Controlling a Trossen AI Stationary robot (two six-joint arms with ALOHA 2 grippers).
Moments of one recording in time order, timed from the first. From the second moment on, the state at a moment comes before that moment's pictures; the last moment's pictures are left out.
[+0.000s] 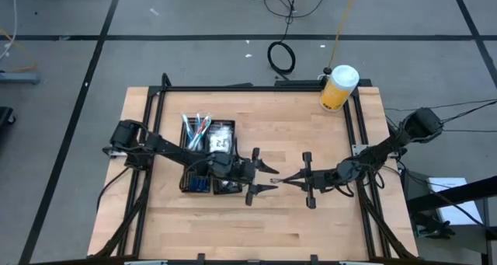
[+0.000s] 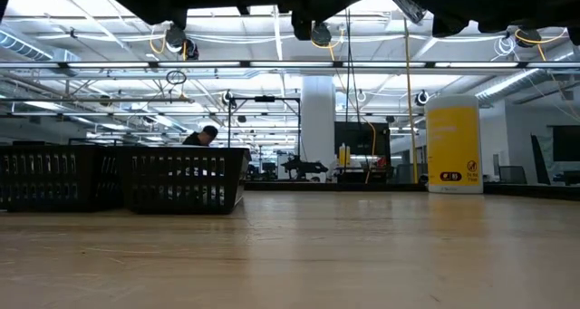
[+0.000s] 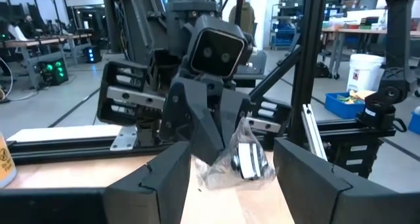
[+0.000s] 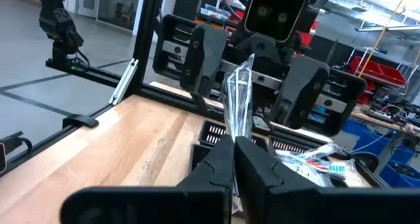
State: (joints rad) left arm -0.23 1.84 1.02 0.86 -0.05 0.02; right arm 0.51 1.32 0.33 1.06 0.42 -0.30
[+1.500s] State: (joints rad) left arm -0.28 1.23 0.44 0.30 -0.20 -0.78; right arm 0.55 1.18 0.33 0.77 0.71 0.01
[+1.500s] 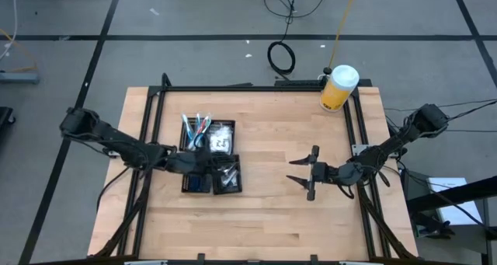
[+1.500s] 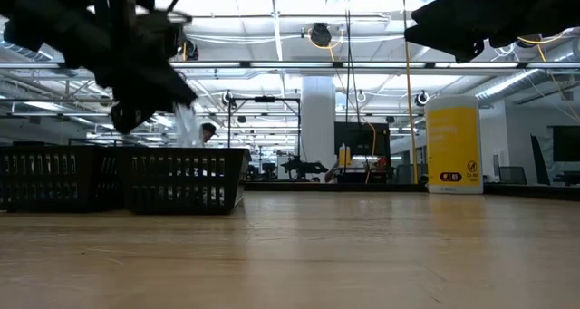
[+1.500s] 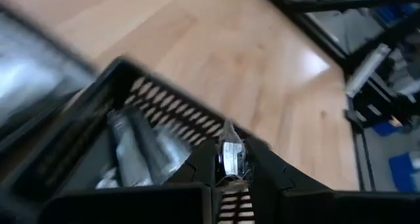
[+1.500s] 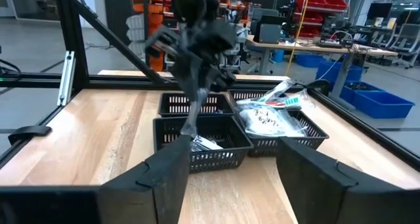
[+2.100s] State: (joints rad) left arm -0.25 1.24 0.41 0.39 -0.05 -0.74; right arm 0.59 1.18 0.33 0.76 0.71 -0.01
